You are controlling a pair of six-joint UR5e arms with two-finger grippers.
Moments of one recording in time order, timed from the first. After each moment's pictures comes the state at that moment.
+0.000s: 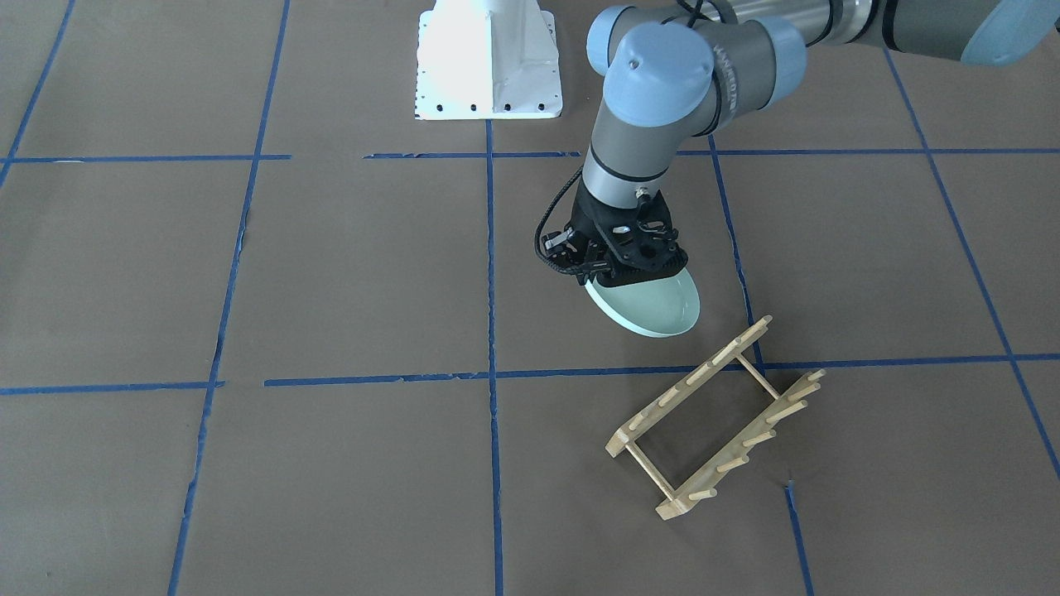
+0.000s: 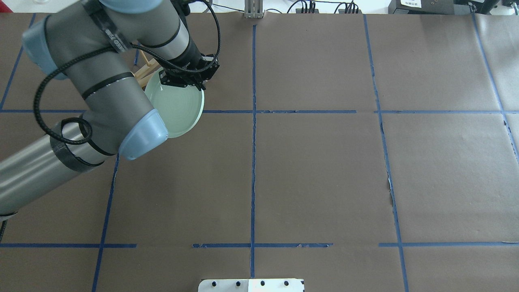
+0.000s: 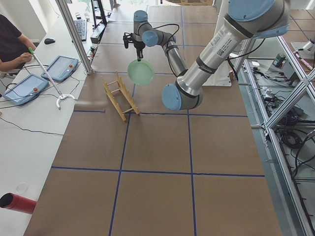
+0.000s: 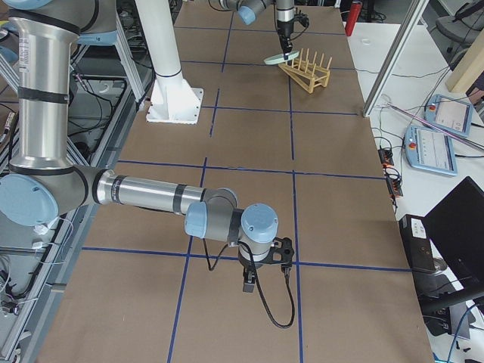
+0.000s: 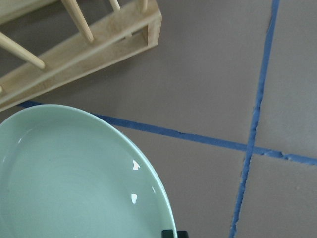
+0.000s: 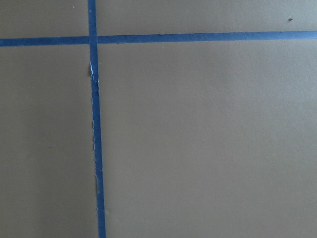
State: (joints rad) left arm -0.83 -2.36 -1.75 -1.51 -2.04 -1.37; right arm 1.62 -1.69 1.60 -1.59 2.30 -0.07
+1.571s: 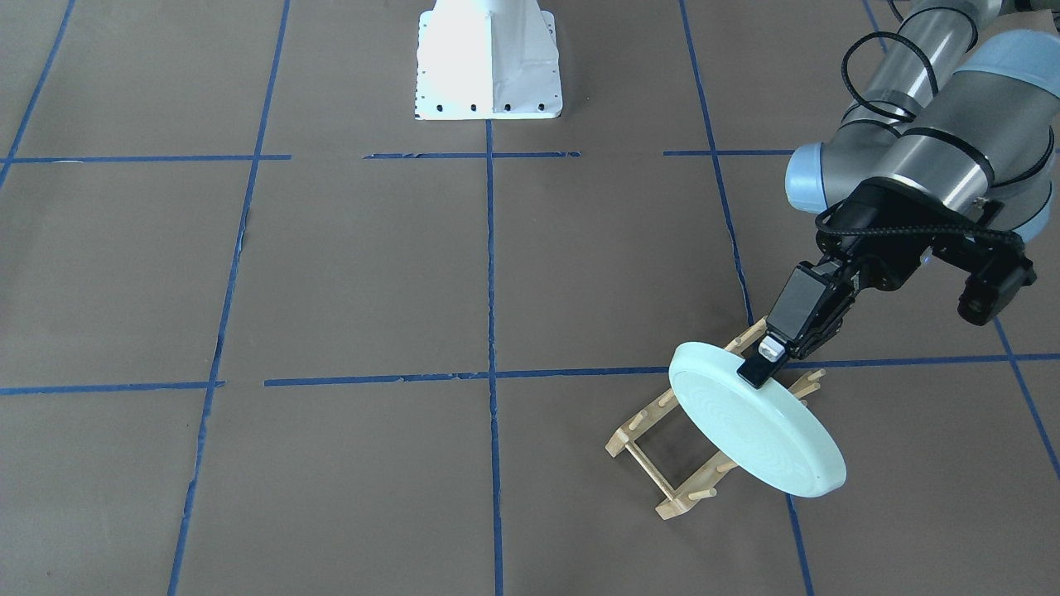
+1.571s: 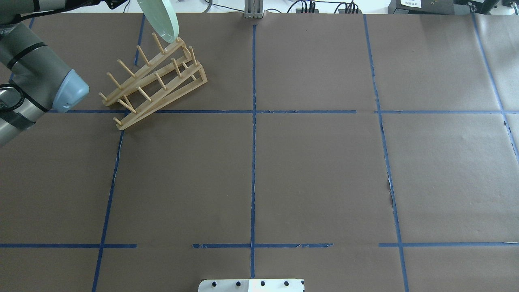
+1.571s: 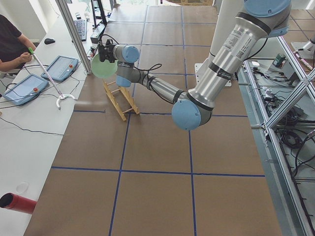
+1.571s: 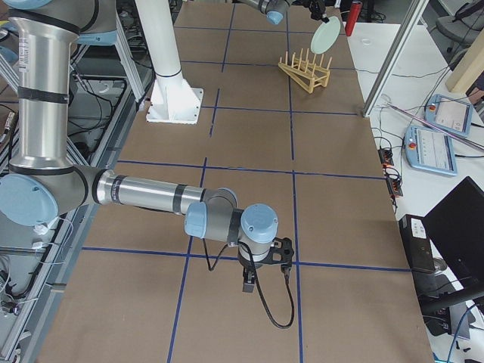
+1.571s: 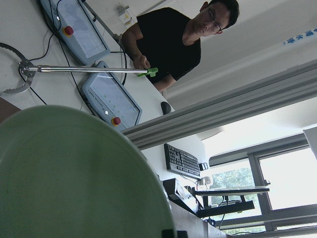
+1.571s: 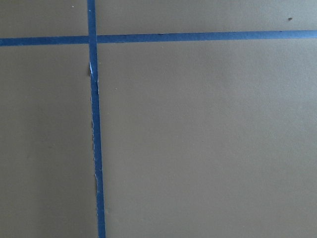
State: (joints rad) left arm -1.04 -2.15 -1.39 -2.96 -1.88 -1.80; right arm 1.62 -1.69 1.59 -1.59 2.30 -0.07
